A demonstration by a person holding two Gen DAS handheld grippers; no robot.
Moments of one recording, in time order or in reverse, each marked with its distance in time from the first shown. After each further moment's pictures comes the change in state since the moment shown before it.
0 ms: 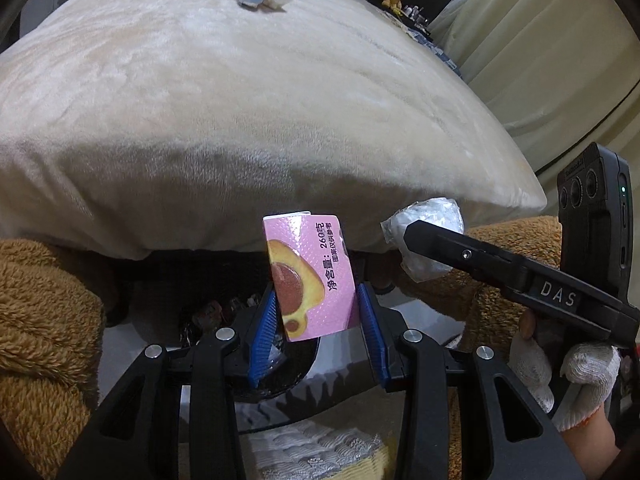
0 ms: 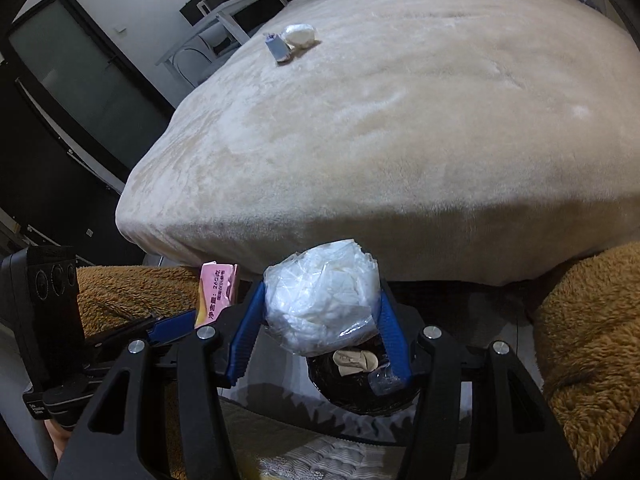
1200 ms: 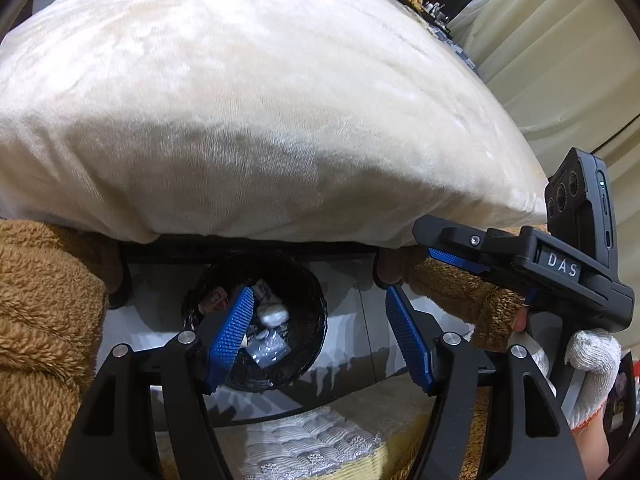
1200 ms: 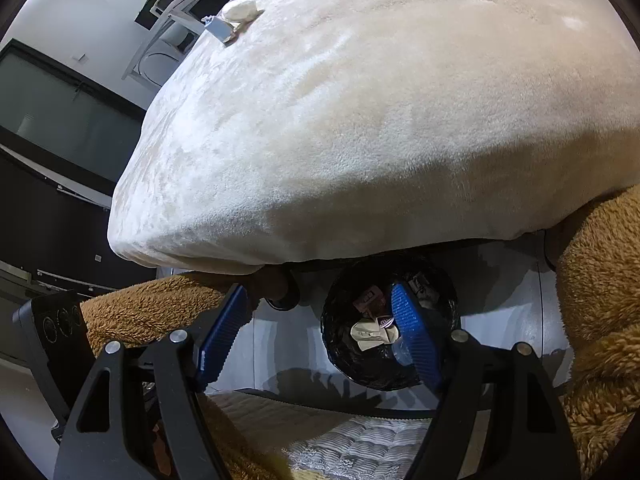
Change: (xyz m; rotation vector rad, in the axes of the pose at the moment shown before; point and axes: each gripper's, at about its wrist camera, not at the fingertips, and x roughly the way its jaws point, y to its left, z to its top) left arm 0.003 0.006 0.001 -0.050 0.004 0.022; right arm 0.015 -0.025 0.005 0.151 0.077 0.054
